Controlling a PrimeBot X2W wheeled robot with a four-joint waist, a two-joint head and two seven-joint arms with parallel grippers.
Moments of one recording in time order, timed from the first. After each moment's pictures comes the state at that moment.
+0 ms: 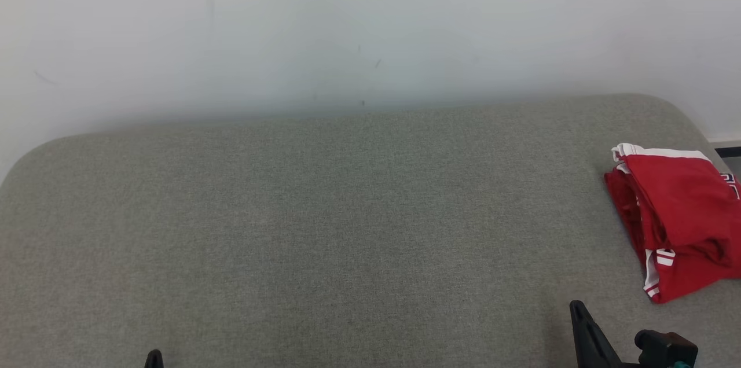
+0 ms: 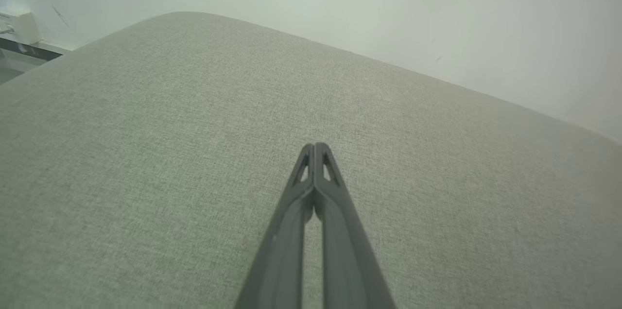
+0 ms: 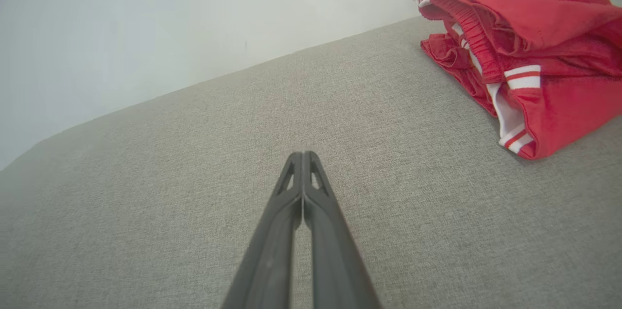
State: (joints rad) left arm 0.10 0.04 0.14 0.28 -0.33 -0.12 -0.21; right arm -0.02 -0.11 0.06 0.41 0.39 0.13 -0.20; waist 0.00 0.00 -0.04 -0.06
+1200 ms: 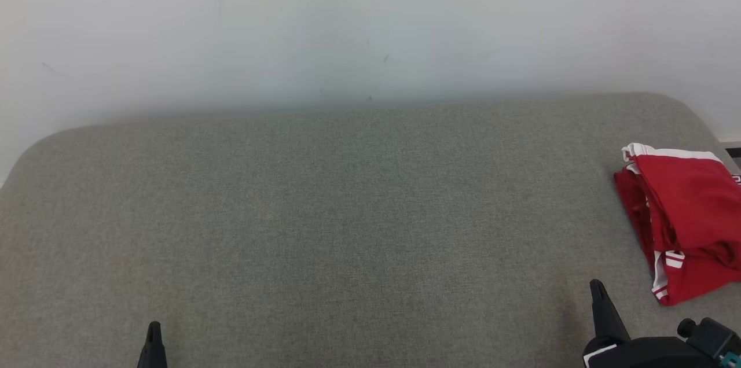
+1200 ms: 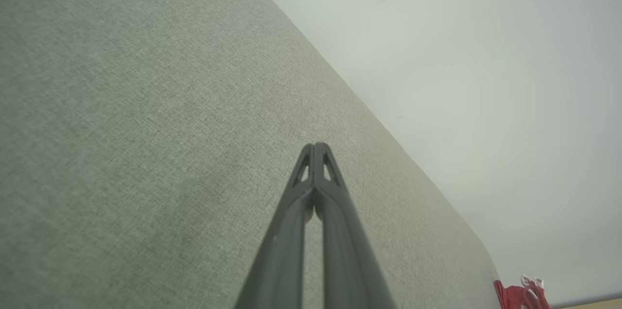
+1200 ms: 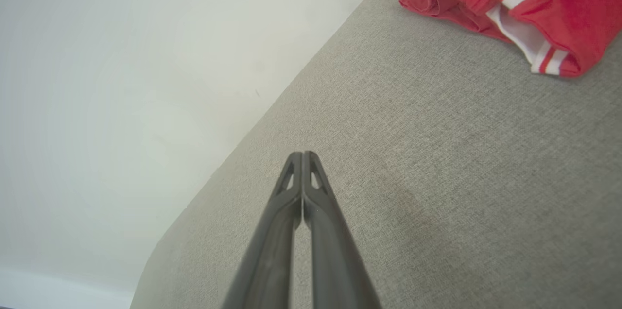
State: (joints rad) left arm 0.02 0.04 0.13 0.26 -0.87 -0.12 -0.07; right arm -0.05 -0.08 -0.01 0.34 0.90 0.13 -0.07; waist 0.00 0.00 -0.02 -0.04
